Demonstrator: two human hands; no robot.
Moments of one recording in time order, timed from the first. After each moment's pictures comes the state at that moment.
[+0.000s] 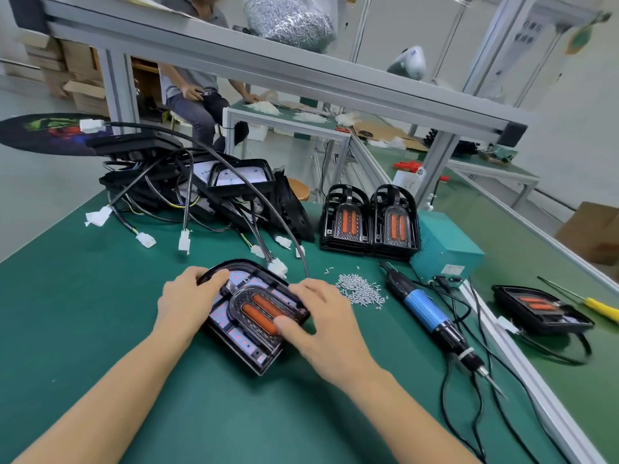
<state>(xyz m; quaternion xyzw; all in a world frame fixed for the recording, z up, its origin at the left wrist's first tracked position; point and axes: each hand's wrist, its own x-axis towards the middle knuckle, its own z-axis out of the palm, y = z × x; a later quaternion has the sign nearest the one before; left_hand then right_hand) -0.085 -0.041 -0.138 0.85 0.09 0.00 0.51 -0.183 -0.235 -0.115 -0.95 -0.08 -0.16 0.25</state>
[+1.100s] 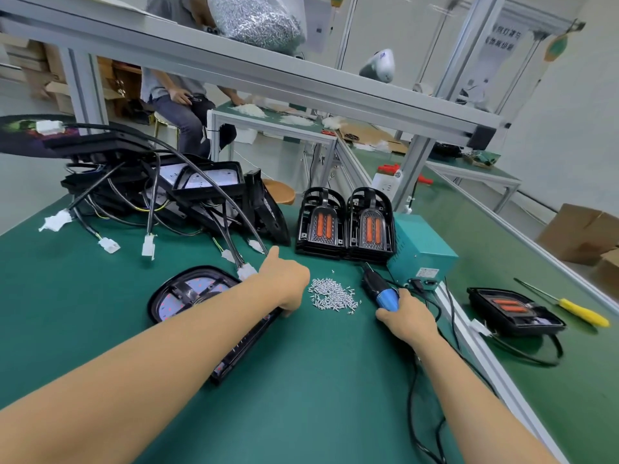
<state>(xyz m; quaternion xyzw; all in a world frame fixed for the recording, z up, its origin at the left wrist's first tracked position) -0.071 -0.204 -0.077 0.92 -0.35 -0.08 -0.13 -0.154 -0.424 -0.132 -0.93 0.32 0.00 0.16</state>
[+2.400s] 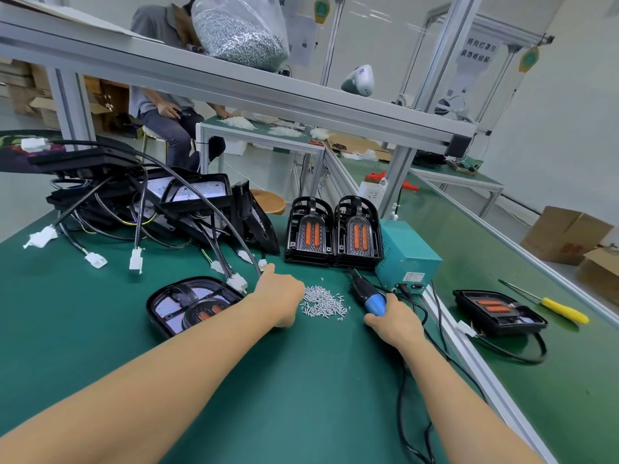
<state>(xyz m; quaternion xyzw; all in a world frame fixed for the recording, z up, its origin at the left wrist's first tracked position) -0.075 -0.214 -0.097 0.92 -0.37 0.00 -0.11 -0.153 -0.424 -0.133 -0.94 0.31 0.00 0.16</state>
